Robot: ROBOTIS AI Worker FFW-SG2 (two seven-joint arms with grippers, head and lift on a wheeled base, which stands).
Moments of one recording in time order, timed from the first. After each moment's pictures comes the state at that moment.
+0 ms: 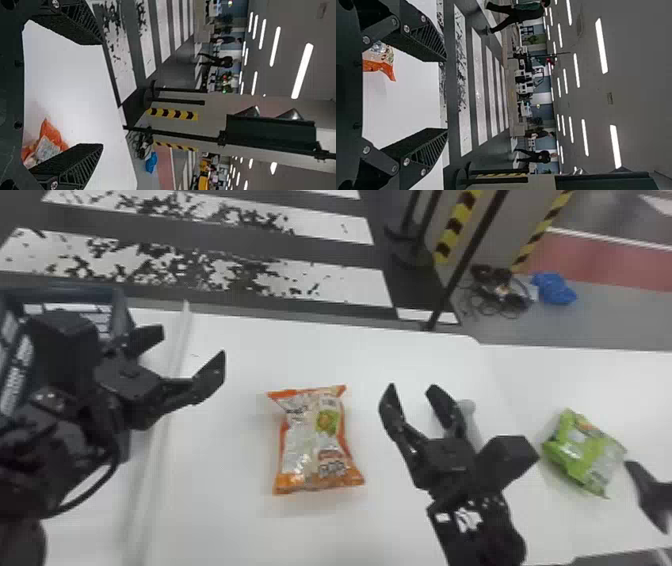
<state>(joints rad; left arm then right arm) 0.24 0.19 -0.11 -2.06 0.15 0.42 -0.32 0.55 -0.08 -0.02 -1.98 -0.17 -0.09 0.07</state>
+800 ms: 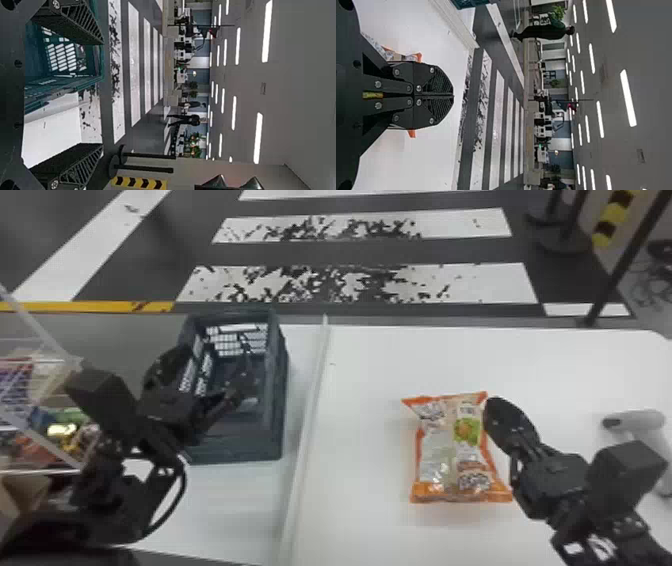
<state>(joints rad) 0.46 0.21 0.19 -2.12 0.26 0.16 -0.23 0.51 -0.09 0.08 -1.97 -0.05 0.04 0.21</state>
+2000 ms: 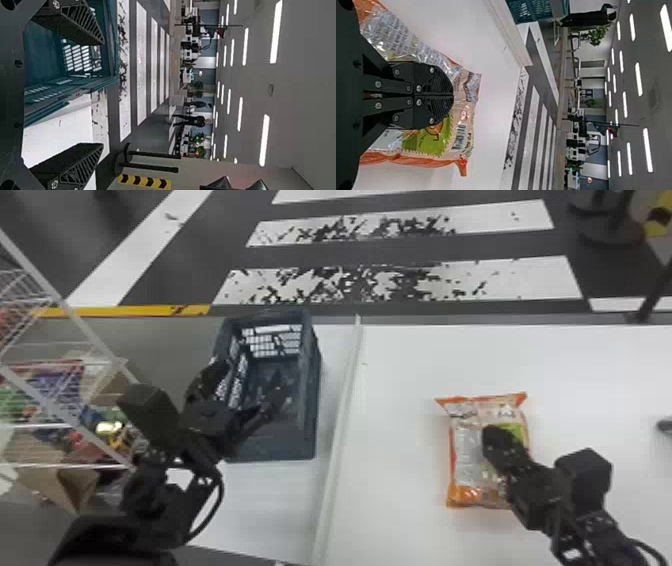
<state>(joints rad) 0.49 0.20 0.20 -2.10 0.28 0.14 -0.25 0.34 -0.09 0.17 -1.63 0.05 -0.01 0.21</state>
